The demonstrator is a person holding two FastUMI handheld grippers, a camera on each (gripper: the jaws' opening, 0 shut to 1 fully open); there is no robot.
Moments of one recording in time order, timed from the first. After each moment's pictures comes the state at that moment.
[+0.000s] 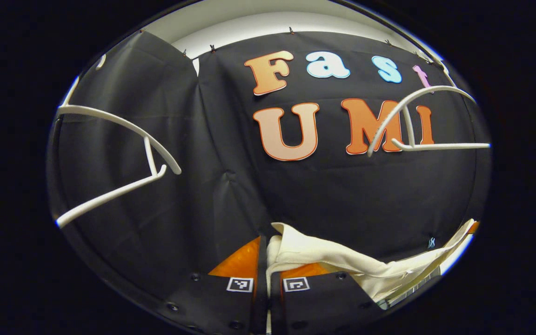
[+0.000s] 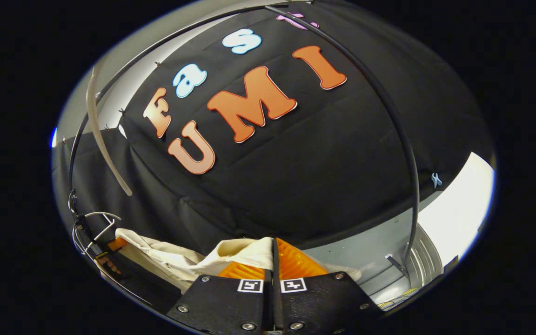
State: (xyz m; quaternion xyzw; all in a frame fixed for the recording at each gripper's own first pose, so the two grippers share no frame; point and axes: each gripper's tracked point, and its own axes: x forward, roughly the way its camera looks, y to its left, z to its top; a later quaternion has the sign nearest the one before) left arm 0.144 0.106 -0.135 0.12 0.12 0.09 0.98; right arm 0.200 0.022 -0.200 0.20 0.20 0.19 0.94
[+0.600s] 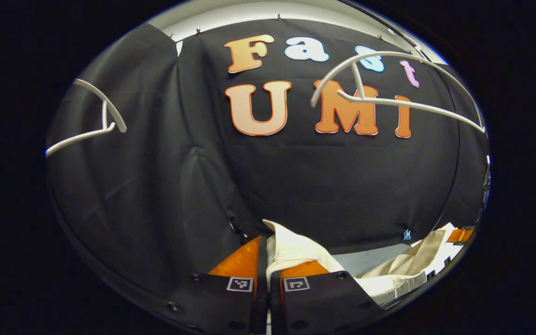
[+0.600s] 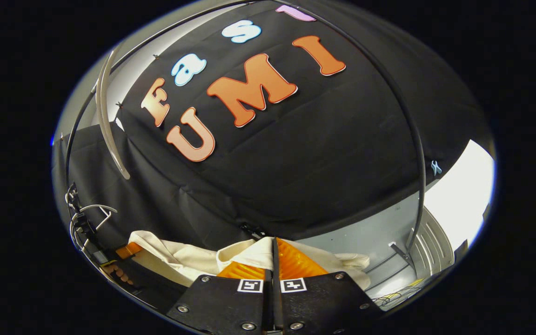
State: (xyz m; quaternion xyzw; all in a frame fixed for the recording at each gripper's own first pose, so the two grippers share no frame) left arm 0.137 0.038 -0.214 0.07 0.19 0.02 0.98; right arm 0.176 0.064 -0.234 0.20 0.23 0.20 0.93
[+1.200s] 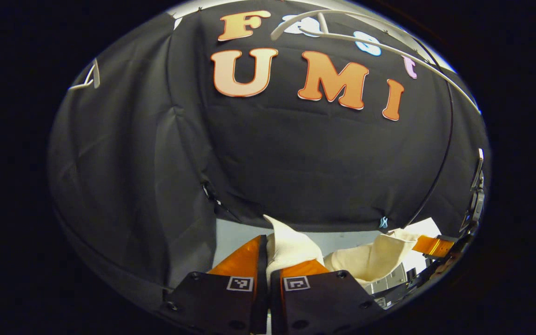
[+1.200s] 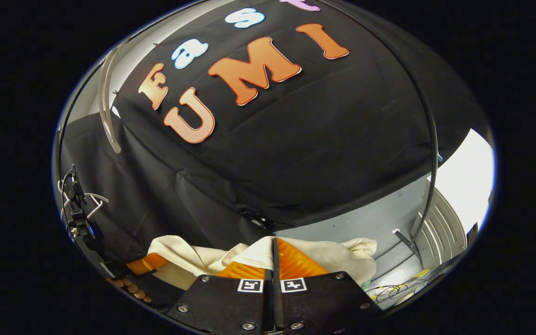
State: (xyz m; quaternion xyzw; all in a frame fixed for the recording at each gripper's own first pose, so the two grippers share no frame) left arm 0.109 -0.015 -0.306 0.01 0.29 -0.01 0.96; right arm 0.152 0.113 -0.280 0.19 0.27 0.18 0.93
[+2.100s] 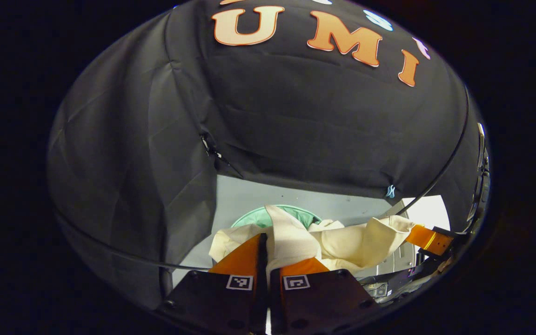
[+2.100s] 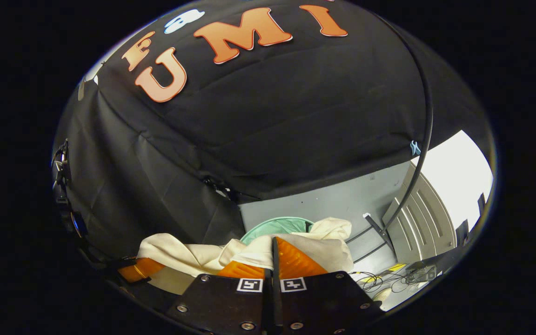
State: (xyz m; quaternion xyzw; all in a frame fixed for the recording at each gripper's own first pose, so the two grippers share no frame) left arm 0.090 -0.001 -0.431 0.02 0.43 0.01 0.90; right arm 0.168 0.121 -0.394 0.11 0.37 0.12 0.92
